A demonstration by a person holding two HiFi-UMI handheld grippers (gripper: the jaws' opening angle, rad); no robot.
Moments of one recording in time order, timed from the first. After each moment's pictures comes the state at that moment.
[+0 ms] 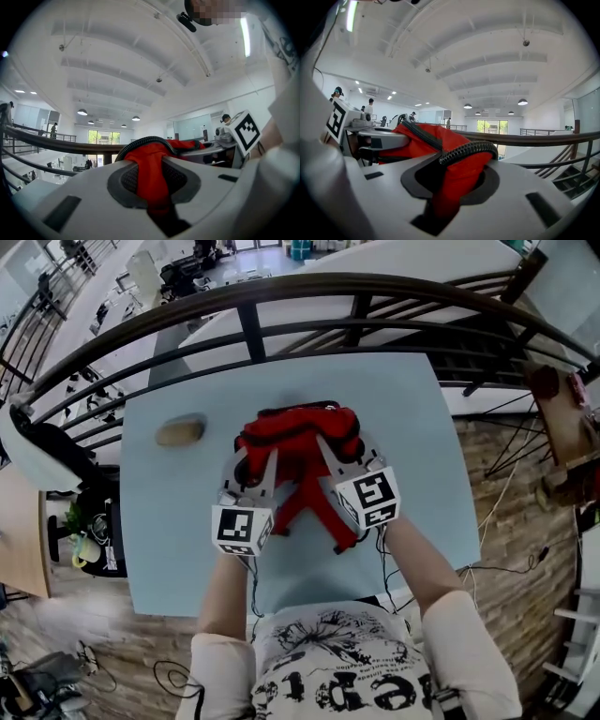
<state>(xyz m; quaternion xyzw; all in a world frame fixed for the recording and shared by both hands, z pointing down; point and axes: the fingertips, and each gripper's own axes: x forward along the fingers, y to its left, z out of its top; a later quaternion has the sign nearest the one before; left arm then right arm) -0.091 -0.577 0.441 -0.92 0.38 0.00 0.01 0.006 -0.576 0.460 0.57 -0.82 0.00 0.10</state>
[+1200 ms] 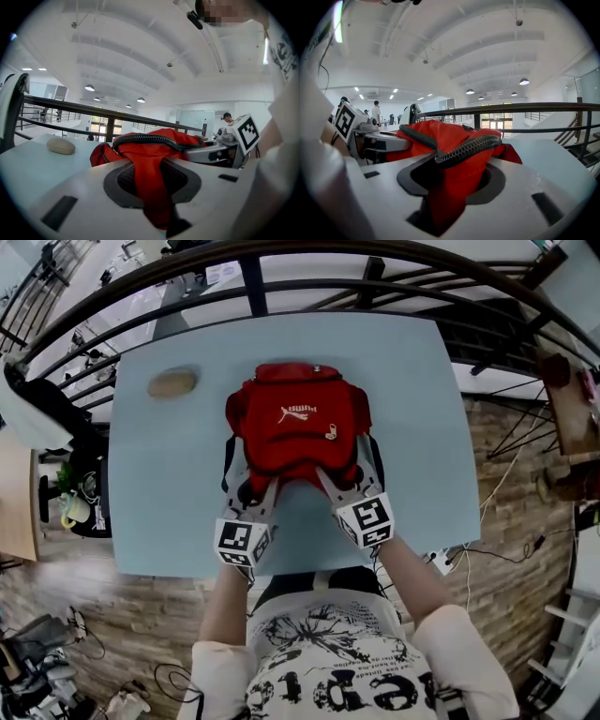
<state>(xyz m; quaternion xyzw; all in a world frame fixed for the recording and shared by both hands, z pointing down) -0.113 -0.455 0.584 -0.91 0.38 -0.06 -0.12 -0.008 -0.445 0.593 0.53 -0.83 0.10 0.12</state>
